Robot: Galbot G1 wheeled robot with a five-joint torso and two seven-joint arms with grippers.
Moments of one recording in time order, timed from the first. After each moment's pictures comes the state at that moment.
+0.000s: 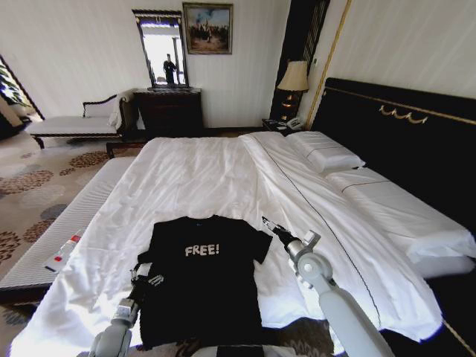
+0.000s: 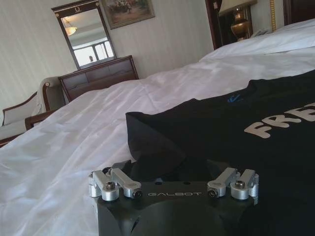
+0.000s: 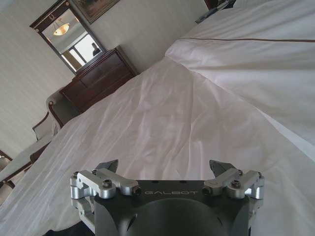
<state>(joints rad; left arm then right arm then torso) 1.57 -1.32 -0.74 -1.63 -0.01 -0.23 0.18 -1.16 1.12 0.33 1.86 1.10 -0.28 0.29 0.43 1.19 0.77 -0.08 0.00</state>
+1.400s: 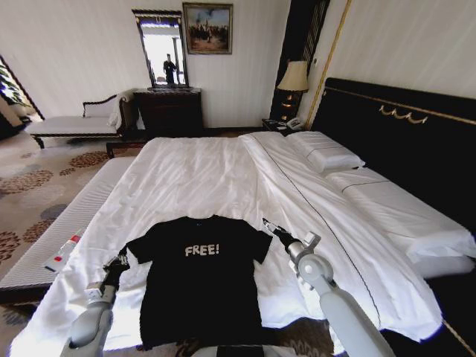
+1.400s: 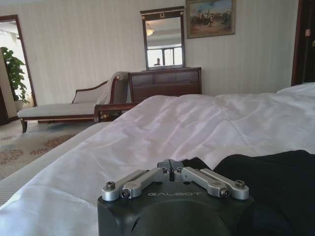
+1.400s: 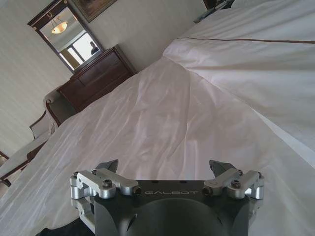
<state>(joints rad) 1.46 -1.22 -0.89 -1.61 -0.37 -0.10 0.11 -1.17 1.11 0.34 1.86 1.10 -0.28 0.29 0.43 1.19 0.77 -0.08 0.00</state>
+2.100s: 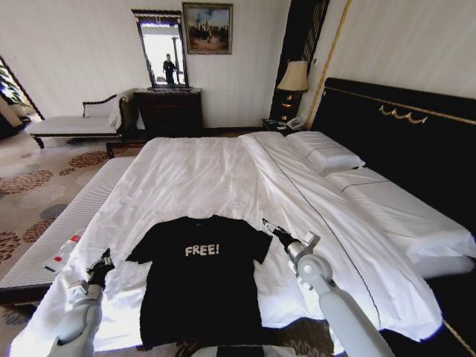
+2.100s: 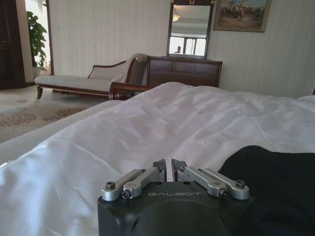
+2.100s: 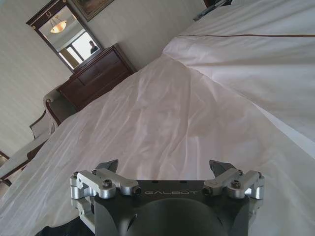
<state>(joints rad) 1.48 -1.25 -0.91 -1.57 -0.53 -0.08 0.13 -1.17 1.13 0.33 1.85 1.09 -0.28 0.29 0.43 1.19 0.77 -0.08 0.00</state>
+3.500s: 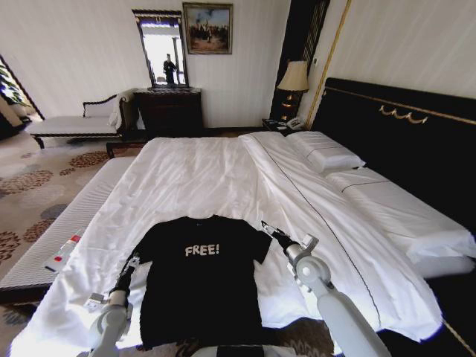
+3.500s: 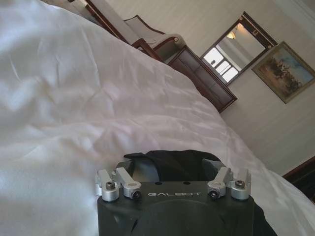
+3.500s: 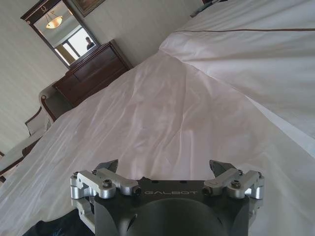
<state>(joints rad) 1.43 -1.37 -0.86 -1.56 -1.07 0.03 0.12 -1.18 1.14 0.33 1.84 1.07 -0.28 0.29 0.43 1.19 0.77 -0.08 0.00</state>
